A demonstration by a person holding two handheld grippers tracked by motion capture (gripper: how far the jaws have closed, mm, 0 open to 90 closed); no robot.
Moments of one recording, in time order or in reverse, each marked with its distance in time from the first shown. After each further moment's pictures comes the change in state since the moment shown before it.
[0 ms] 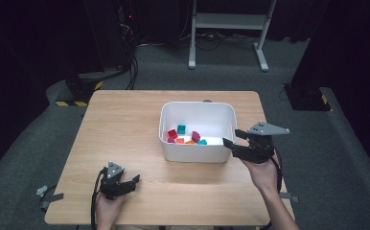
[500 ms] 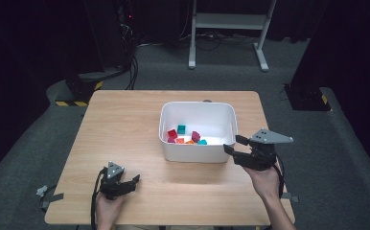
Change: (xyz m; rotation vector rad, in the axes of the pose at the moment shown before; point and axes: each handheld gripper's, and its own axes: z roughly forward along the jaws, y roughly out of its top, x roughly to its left) left arm 0.000 0.000 0.000 0.000 0.000 -0.001; right arm 0.007 -0.015 -0.010 -0.028 0.031 -0.001
